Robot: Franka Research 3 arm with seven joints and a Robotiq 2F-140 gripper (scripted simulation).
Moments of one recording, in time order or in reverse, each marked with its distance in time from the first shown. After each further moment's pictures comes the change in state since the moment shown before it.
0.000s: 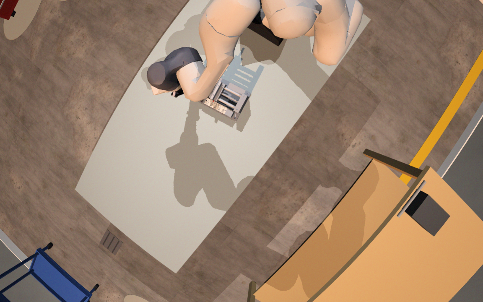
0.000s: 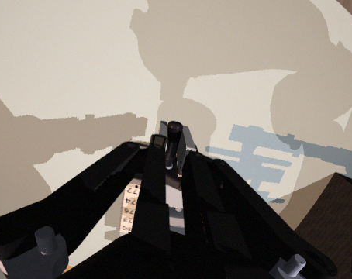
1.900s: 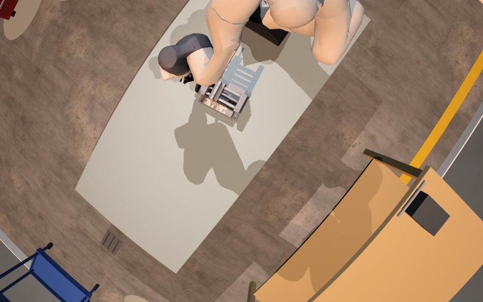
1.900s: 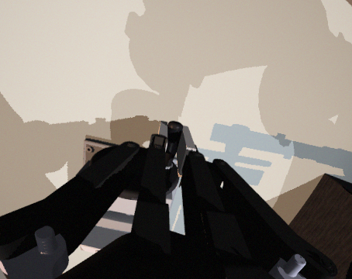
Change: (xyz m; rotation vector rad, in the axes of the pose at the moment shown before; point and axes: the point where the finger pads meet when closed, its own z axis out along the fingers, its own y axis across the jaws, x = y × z) arm 0.000 0.063 0.023 -0.004 -0.006 0.000
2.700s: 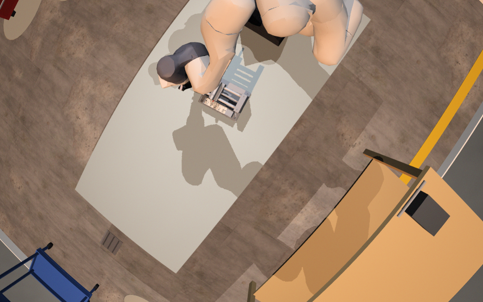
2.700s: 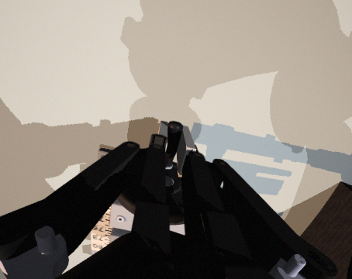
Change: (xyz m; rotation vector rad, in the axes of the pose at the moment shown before) arm 0.000 -0.030 0.021 0.000 0.004 -0.006
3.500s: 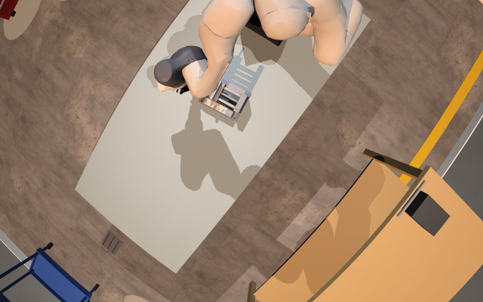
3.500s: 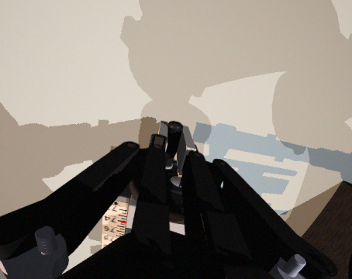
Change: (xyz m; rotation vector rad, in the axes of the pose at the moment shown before) arm 0.000 -0.015 -0.003 -0.005 -0.002 0.002
